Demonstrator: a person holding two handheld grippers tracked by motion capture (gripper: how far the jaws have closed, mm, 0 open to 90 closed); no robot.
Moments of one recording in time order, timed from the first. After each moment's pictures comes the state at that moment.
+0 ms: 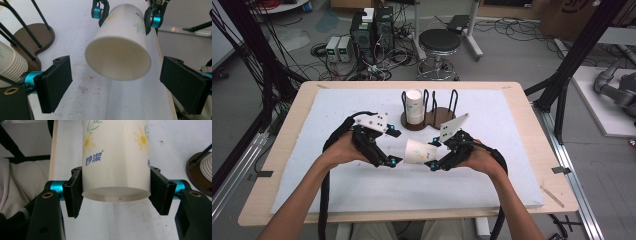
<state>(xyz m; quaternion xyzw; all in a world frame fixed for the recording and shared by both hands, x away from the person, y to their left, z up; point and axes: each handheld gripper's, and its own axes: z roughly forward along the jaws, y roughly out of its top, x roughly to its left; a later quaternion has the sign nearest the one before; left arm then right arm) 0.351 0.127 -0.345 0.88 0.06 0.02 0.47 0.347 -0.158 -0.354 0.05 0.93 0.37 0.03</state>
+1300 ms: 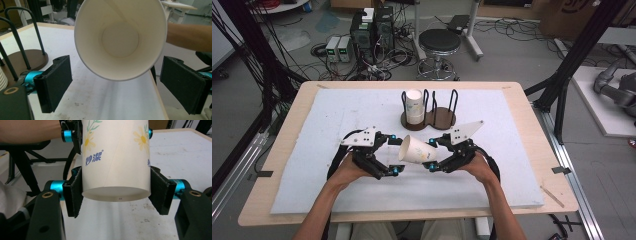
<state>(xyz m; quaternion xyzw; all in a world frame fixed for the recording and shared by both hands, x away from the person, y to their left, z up) 0.331 0.135 -0.403 0.77 0.08 0.01 0.64 0.349 -0.172 -0.385 0.03 0.84 0.54 -0.02</state>
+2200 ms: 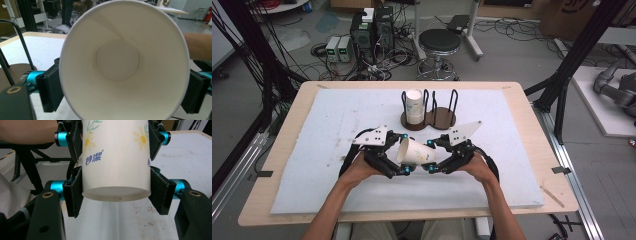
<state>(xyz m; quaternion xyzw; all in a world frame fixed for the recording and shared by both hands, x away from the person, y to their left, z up) 0.335 0.106 -0.399 0.76 0.06 0.00 0.65 0.350 -0.169 -0.387 0.01 0.84 0.54 -0.03</state>
